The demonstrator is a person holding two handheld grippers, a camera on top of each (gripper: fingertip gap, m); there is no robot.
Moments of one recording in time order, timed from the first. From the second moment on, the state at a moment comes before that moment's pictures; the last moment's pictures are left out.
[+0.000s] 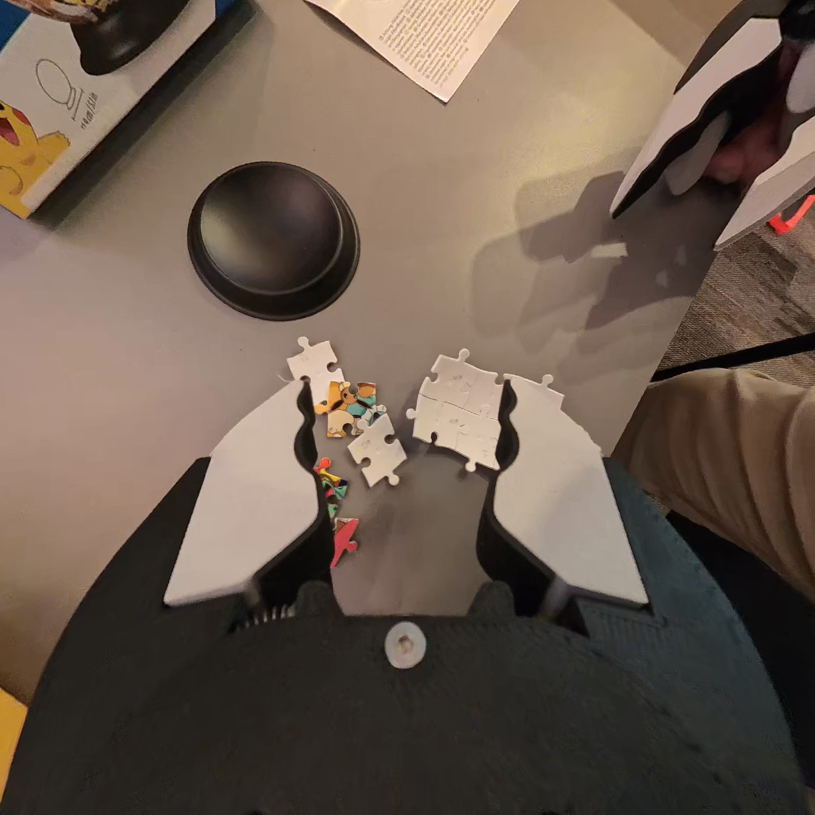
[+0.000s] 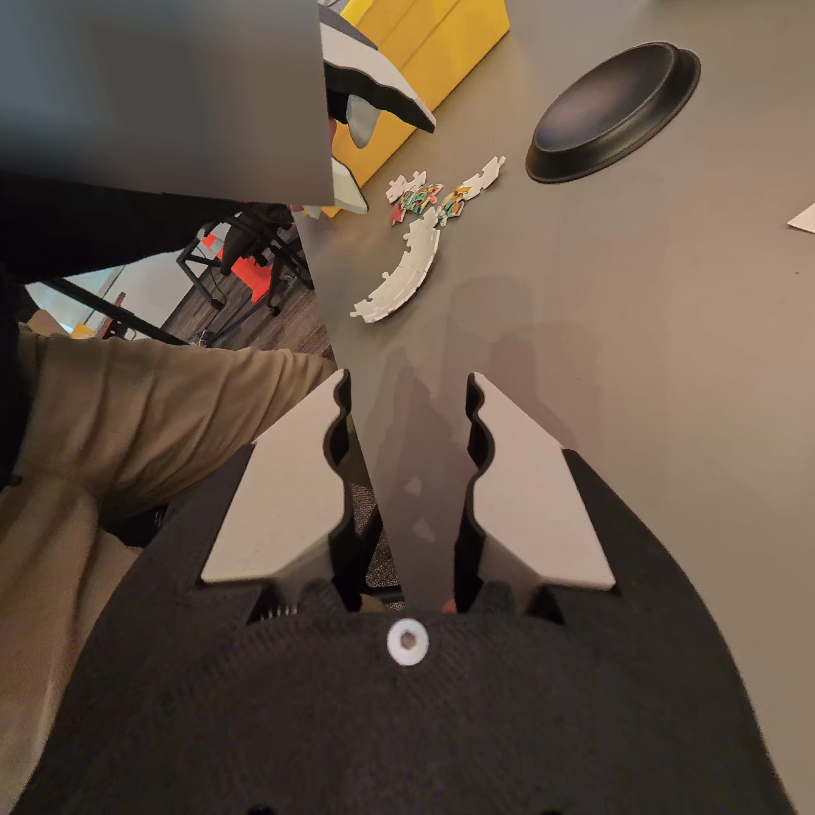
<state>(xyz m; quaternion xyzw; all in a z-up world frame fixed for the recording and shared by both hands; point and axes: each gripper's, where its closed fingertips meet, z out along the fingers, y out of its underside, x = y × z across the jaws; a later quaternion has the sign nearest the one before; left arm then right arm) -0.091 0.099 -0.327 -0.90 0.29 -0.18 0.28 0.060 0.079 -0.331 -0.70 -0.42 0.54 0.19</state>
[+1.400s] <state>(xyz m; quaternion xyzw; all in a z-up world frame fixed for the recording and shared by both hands) -0.110 -0.034 -0.313 -0.84 0.32 0.05 0.44 0.227 -0.124 -0.335 -0.81 -0.40 0.30 0.31</state>
